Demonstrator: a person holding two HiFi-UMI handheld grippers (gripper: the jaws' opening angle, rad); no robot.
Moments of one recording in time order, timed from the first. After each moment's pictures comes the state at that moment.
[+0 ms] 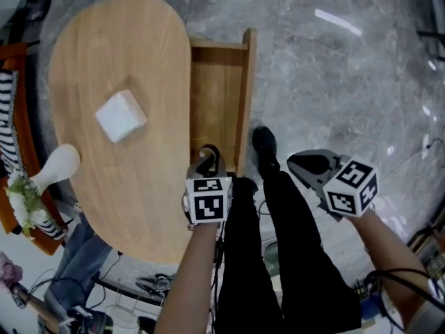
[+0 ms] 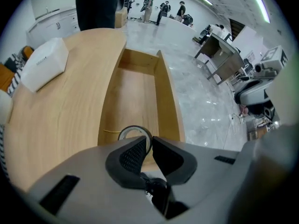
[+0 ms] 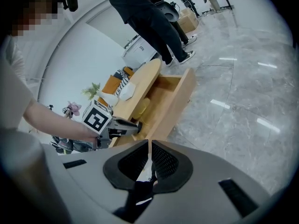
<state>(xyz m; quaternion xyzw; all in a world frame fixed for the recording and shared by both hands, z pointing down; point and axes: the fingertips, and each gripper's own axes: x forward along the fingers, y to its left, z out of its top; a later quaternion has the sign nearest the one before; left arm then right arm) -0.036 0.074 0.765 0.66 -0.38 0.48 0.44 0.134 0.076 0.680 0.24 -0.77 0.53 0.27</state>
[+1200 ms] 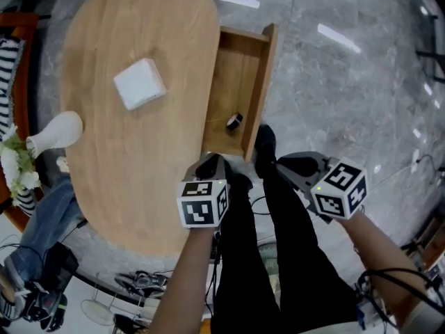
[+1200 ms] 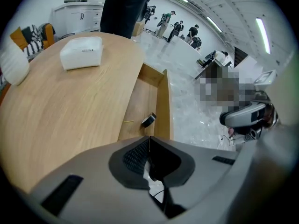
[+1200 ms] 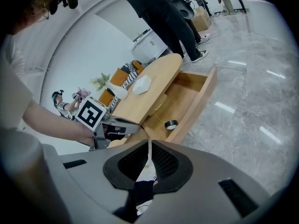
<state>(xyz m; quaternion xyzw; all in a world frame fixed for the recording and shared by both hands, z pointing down) -0.063 0.100 0.720 0.67 -0.42 0.36 0.50 0.069 0.101 0.653 0.21 -0.79 0.50 0.30</state>
